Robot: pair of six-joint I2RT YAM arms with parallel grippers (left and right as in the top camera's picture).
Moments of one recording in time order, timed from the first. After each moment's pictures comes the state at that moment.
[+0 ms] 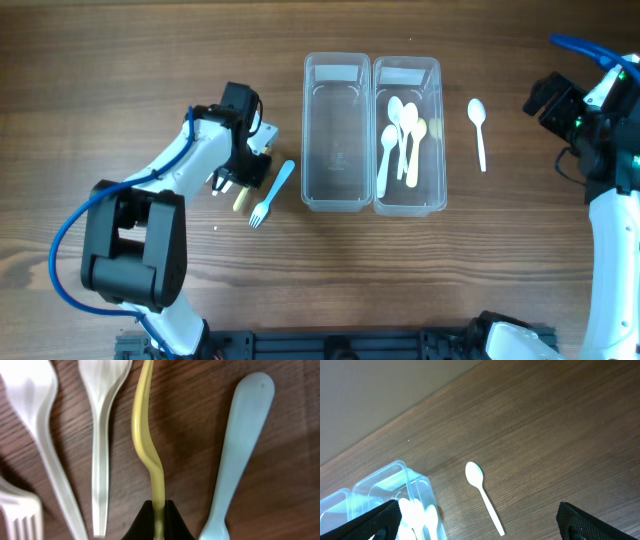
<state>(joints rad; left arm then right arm) -0.24 1.86 1.20 -0.85 0.05 0.19 -0.30 1.29 1.21 -0.66 -0.07 0.30</state>
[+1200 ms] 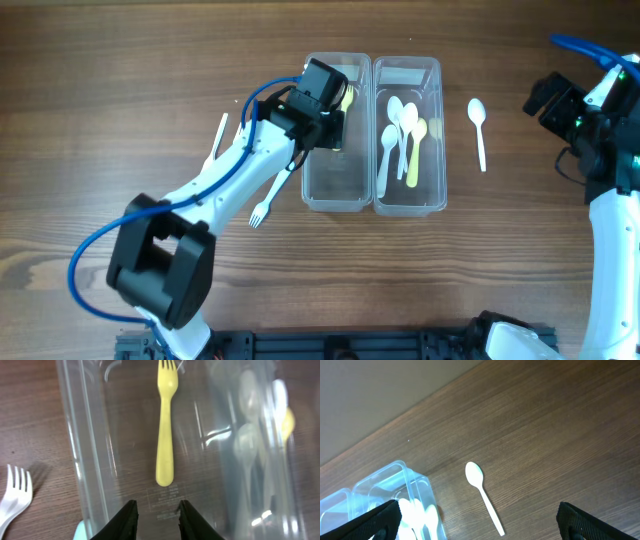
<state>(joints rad) -0.56 1.84 1.41 -0.61 -0.03 -0.38 -0.30 1.29 1.21 -0.66 -0.07 0.30</state>
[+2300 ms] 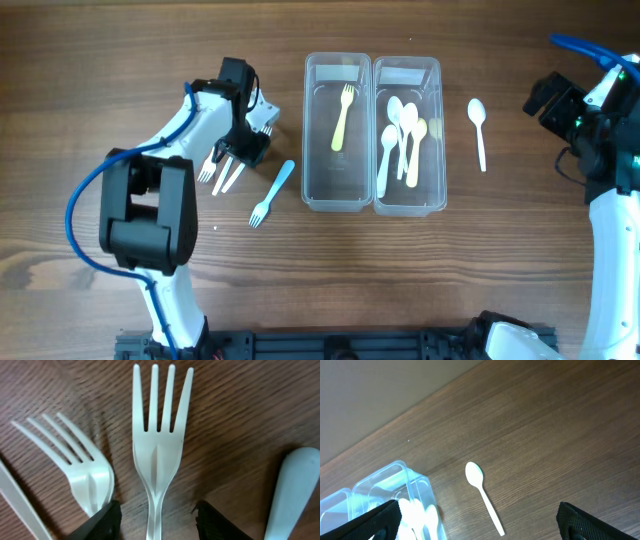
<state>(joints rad) -0.20 2.05 1.41 -0.86 0.04 0.36 -0.30 1.29 1.21 -0.66 -0.07 0.30</state>
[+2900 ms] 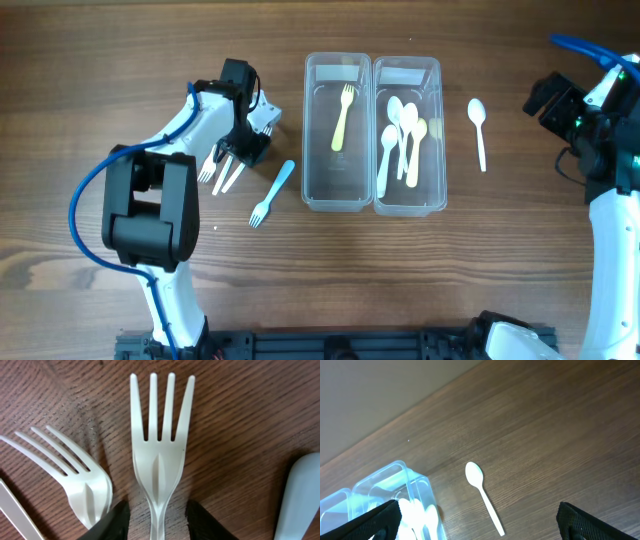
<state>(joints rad) -0.20 2.08 1.42 -0.84 0.03 0.38 -0.30 1.29 1.21 -0.66 -0.07 0.30</state>
